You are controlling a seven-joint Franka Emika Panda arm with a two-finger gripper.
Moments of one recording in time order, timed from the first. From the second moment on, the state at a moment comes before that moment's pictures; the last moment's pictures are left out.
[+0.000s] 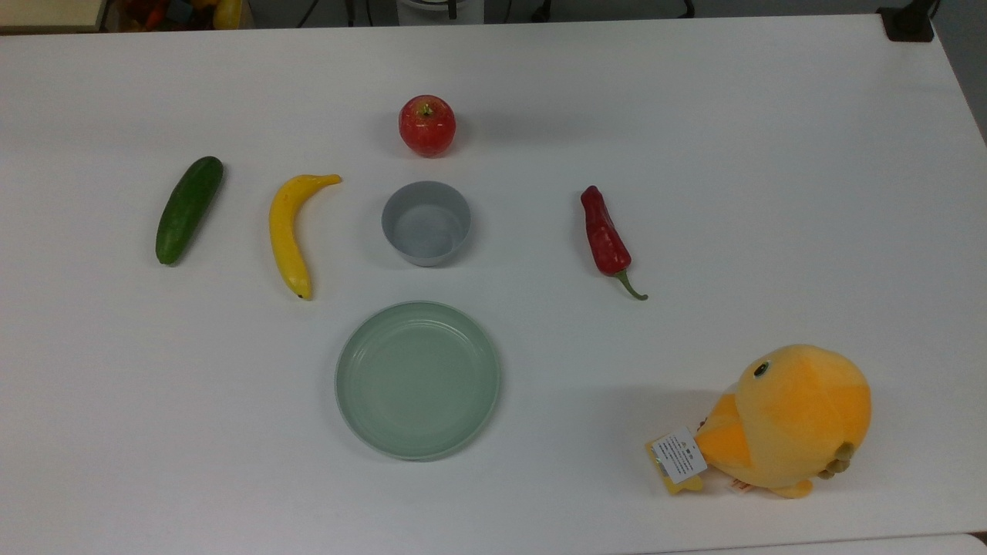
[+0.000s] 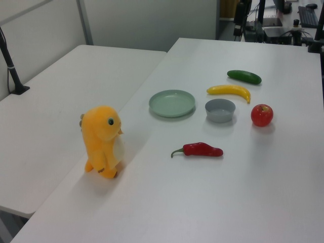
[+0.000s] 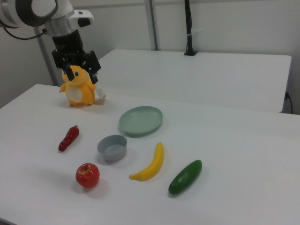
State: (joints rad) arm 0.06 0.00 0.01 -1.55 0.00 1.67 0.00
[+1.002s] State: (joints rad) arm 0.07 0.00 0.01 -1.56 0.00 1.67 0.00
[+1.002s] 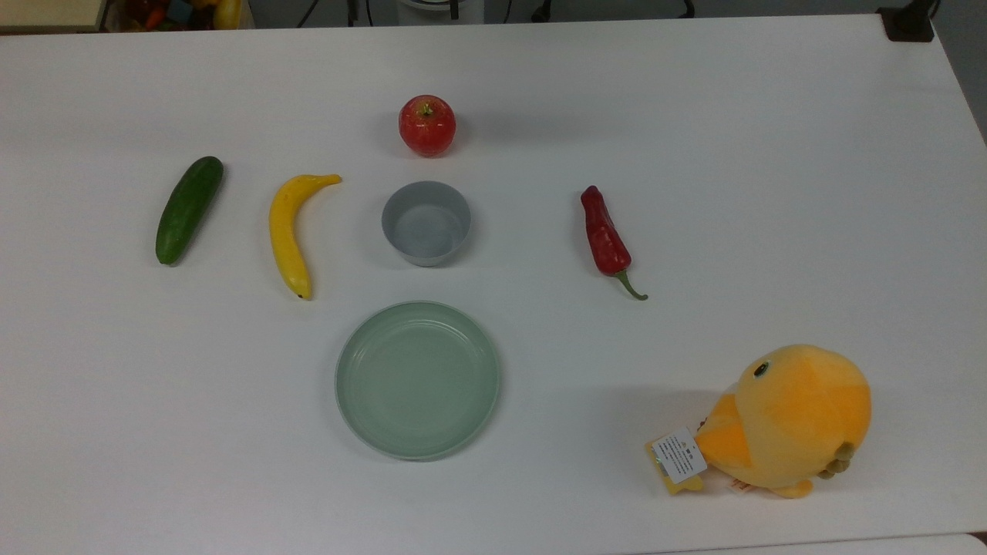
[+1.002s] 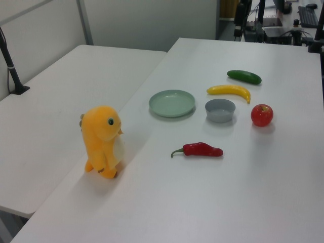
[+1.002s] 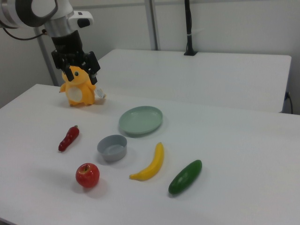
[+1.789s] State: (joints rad) arm 0.07 0.00 0.01 -1.58 0.00 1.47 -0.03
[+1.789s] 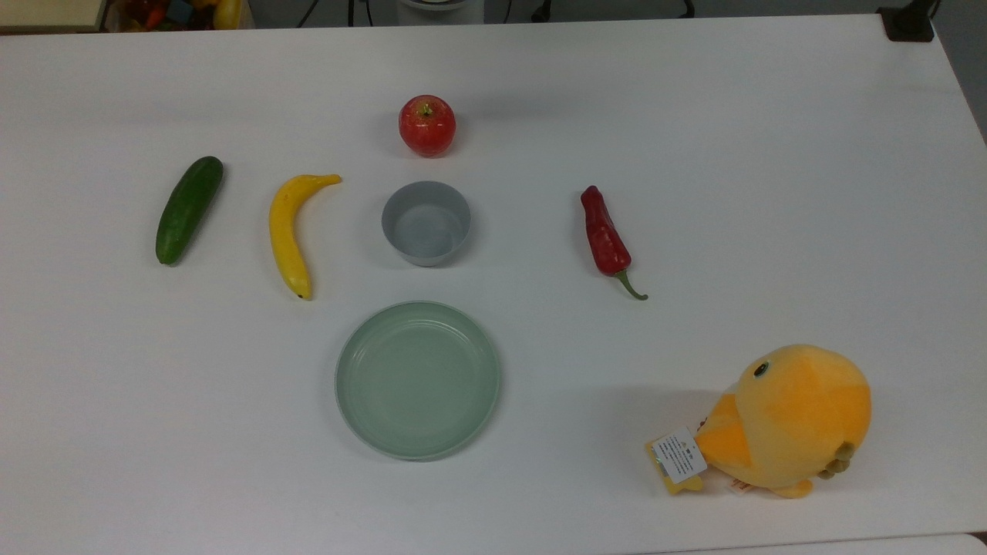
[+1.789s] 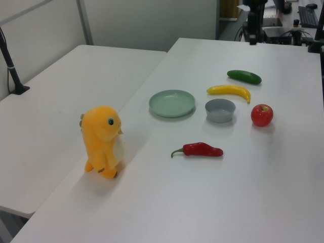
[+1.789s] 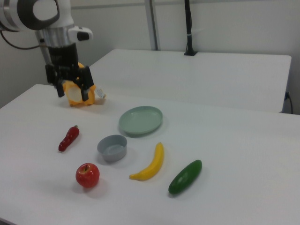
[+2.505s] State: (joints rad) arm 0.07 -0.01 0.03 -1.94 0.00 1.44 -0.19
